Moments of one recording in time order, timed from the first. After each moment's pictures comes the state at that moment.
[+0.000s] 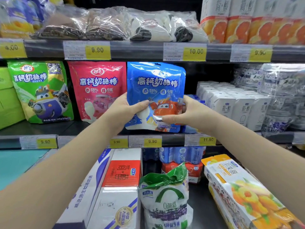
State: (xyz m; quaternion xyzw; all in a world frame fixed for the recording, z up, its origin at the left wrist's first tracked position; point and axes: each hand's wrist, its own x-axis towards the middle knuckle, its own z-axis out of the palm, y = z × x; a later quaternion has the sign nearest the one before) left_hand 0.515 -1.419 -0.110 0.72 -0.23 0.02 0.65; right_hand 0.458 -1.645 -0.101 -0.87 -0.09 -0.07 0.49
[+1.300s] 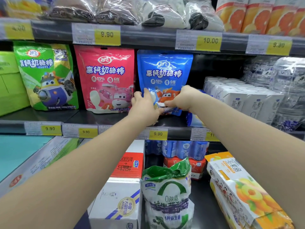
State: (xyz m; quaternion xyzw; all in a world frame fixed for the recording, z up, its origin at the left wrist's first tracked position) left_hand 0.532 -1.462 -0.133 0.94 -0.12 0.15 0.28; right_hand 0.497 -1.599 -0.072 -0.93 0.09 -0.06 0.34
